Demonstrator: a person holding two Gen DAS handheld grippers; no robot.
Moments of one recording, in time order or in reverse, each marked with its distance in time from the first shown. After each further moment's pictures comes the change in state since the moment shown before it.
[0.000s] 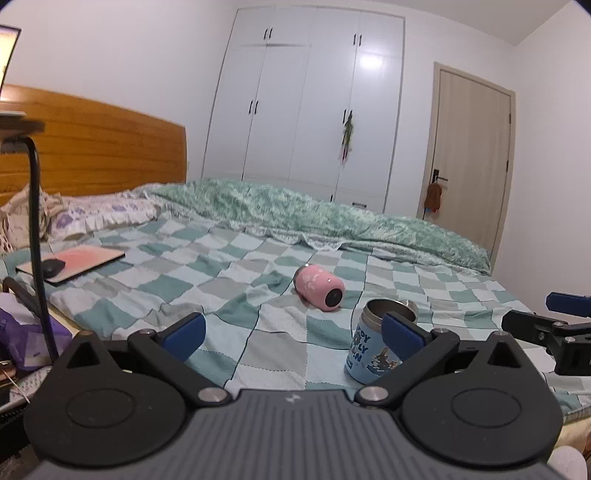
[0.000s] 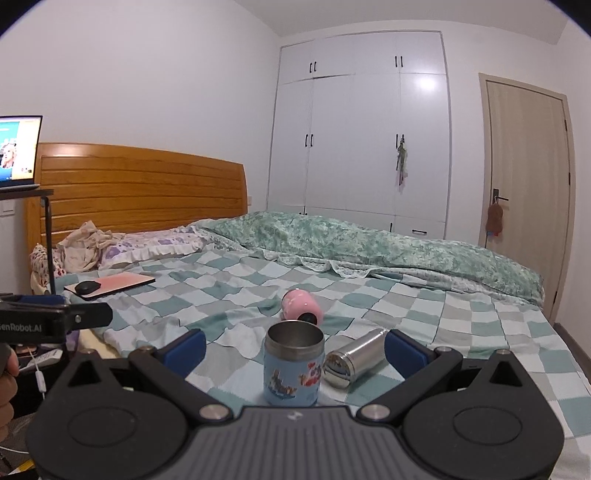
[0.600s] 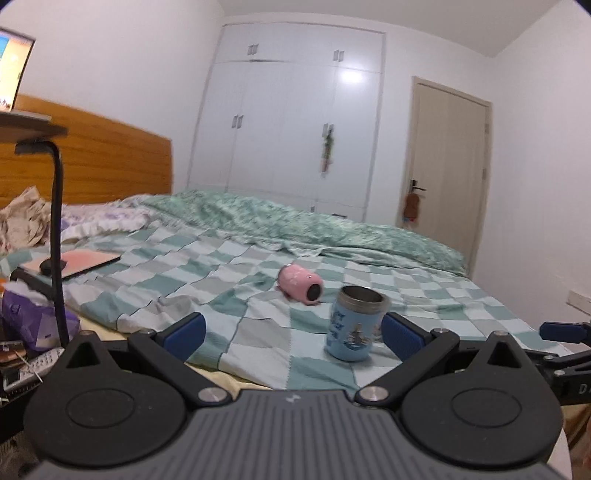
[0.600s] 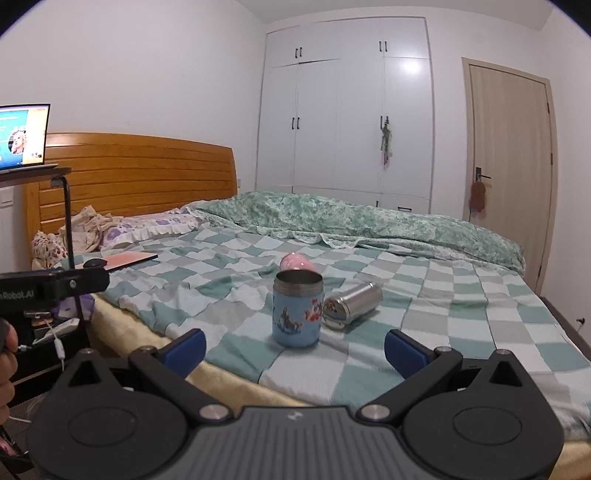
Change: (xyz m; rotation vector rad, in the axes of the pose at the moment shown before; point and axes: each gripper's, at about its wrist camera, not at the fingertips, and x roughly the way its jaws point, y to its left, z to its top) left arm -0.074 0.001 -0.034 0.006 -0.054 -0.057; right arm -0.081 0.024 -0.045 0.029 0.055 -0.041
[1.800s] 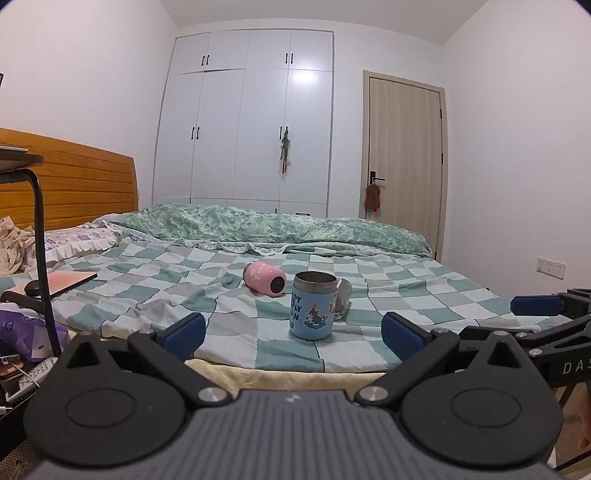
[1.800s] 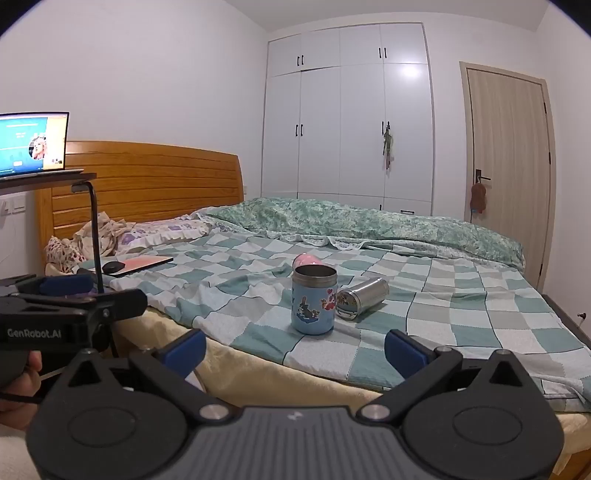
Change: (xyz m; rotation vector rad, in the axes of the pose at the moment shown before) left arm -0.055 -0.025 -0.025 0.129 -0.020 -0.108; right arm -0.063 0.023 -0.022 0.027 -0.023 0.012
